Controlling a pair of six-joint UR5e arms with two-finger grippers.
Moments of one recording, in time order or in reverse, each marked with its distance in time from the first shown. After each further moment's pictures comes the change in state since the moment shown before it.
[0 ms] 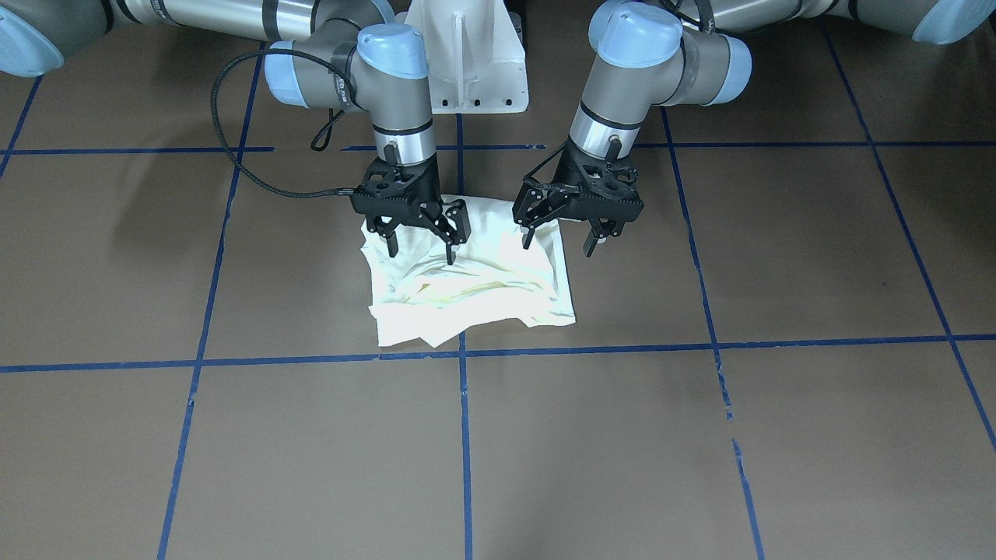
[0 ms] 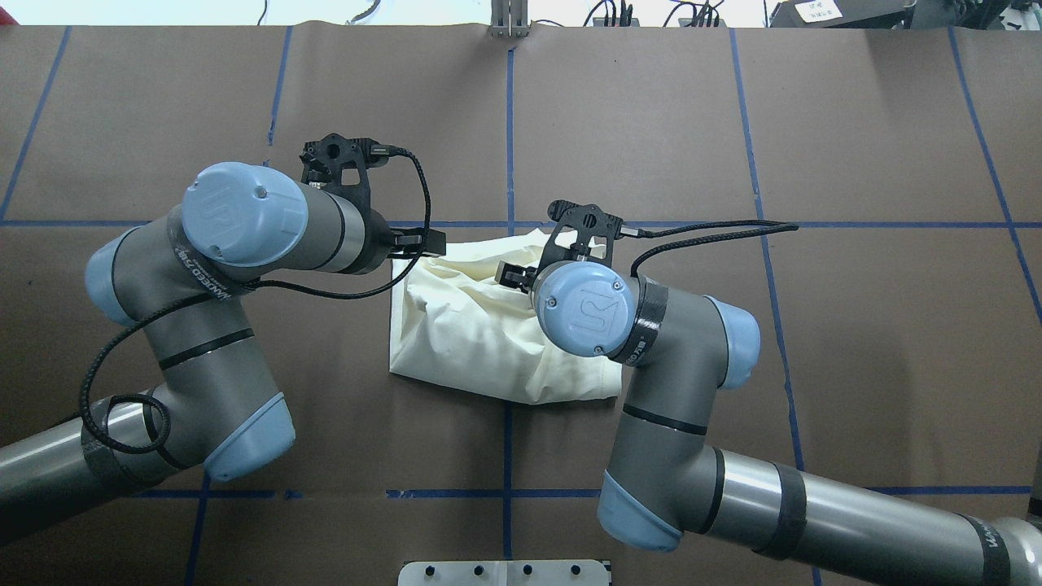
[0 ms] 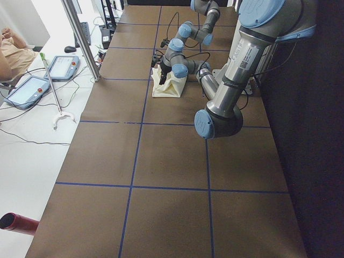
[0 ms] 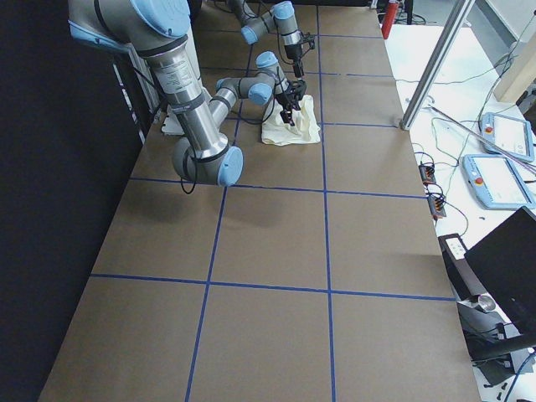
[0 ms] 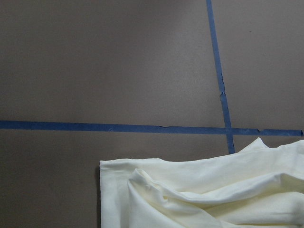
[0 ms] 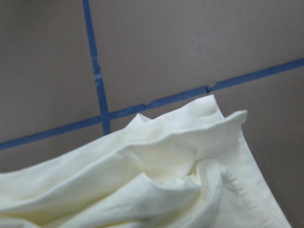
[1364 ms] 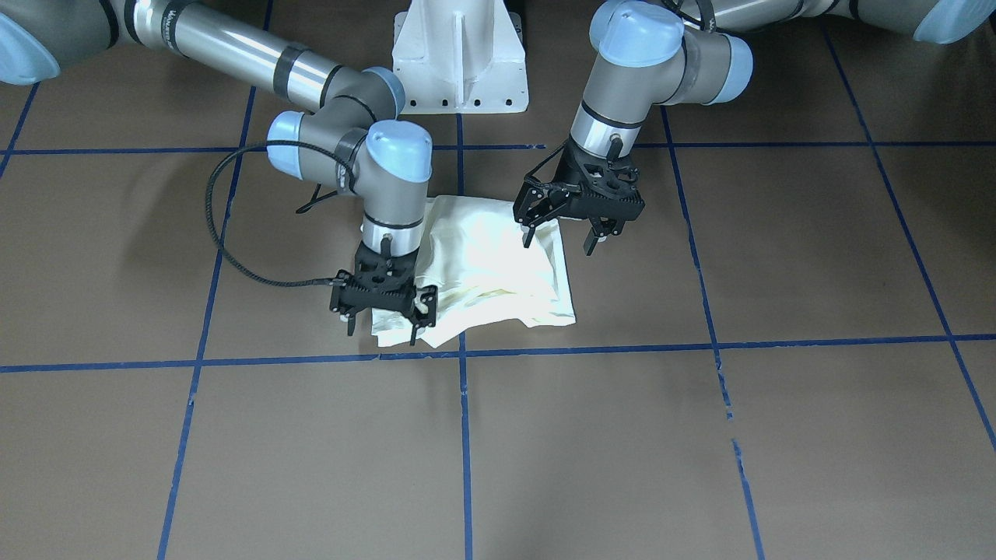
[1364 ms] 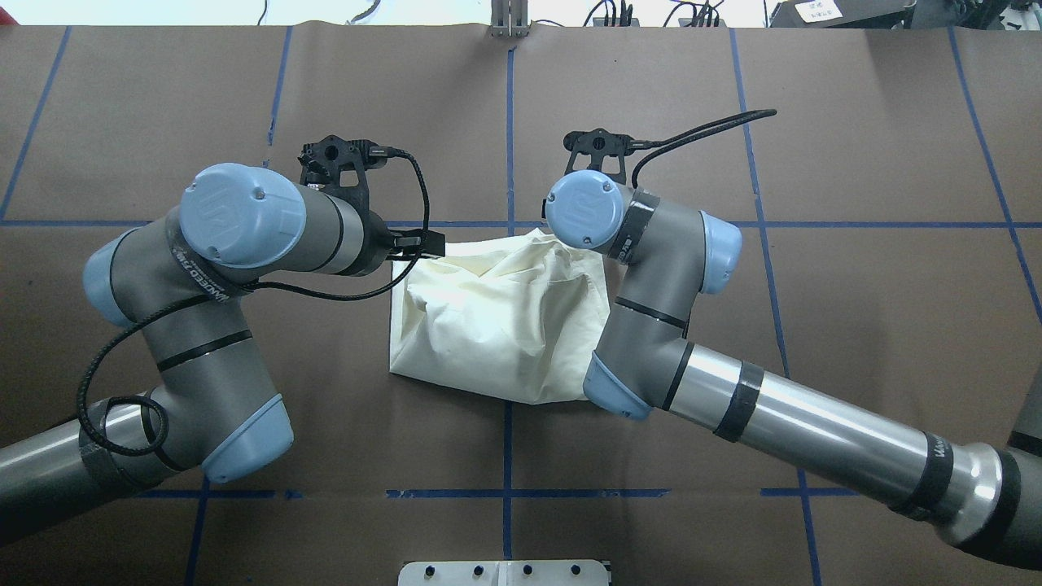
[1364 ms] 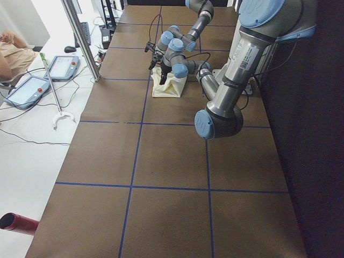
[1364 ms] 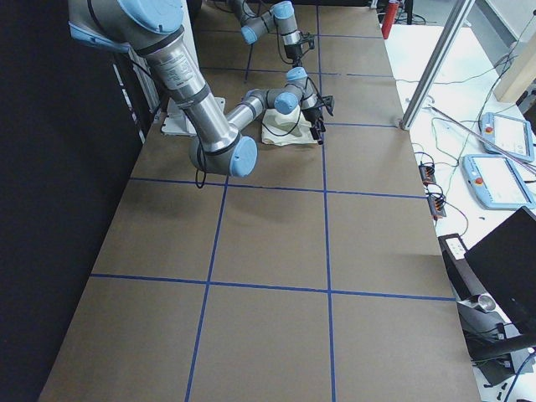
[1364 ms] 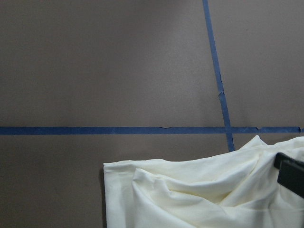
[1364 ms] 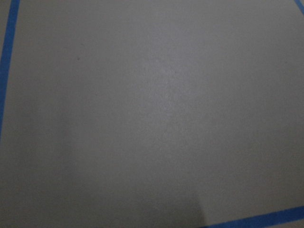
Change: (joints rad) left arm 0.004 0.006 -0.003 -0.004 -0.002 -0.008; right arm 0.195 0.112 -0.302 0.018 0.059 -0.245
